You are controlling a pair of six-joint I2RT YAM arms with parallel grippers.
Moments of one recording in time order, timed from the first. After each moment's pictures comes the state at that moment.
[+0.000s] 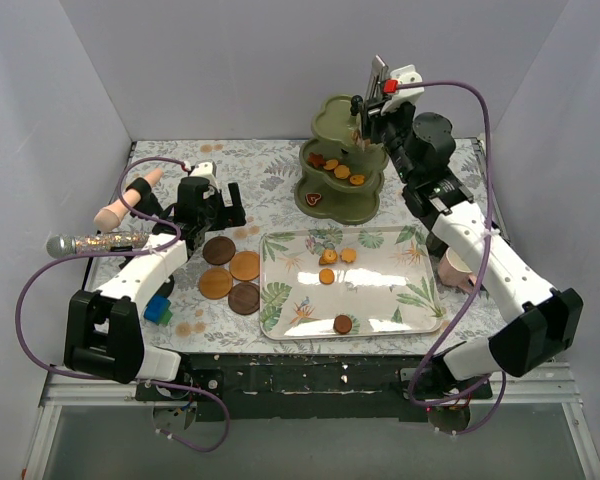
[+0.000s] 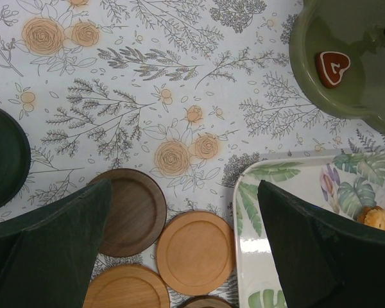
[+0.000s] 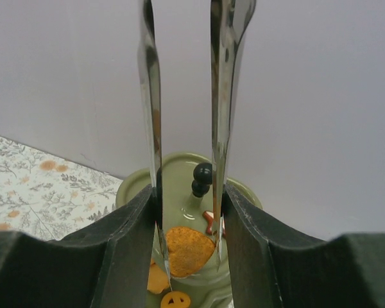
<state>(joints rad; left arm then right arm) -0.24 1.37 0.92 -0.13 -0.05 -0.30 0.52 1.39 1.42 0.15 0.17 -0.16</state>
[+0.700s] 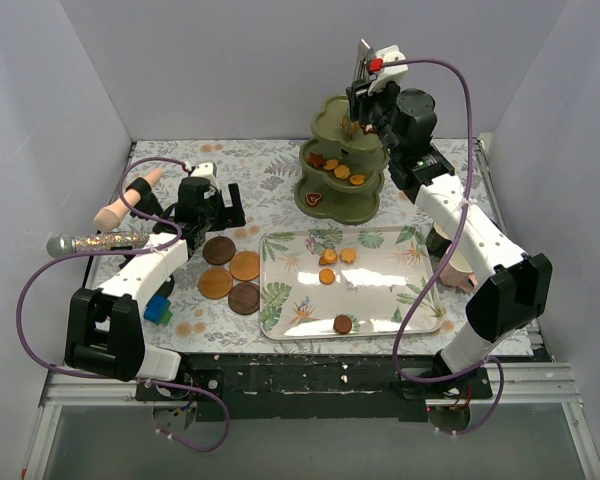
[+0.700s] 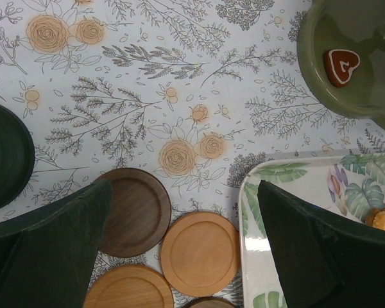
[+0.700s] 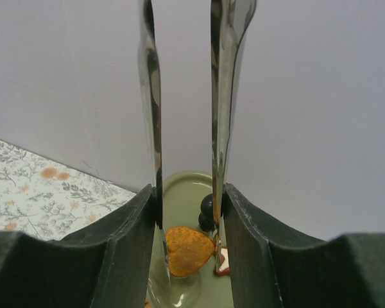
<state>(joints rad) -0.24 1.38 0.92 -0.13 -0.06 -0.30 0.48 1.62 1.62 0.16 0.09 -0.14</state>
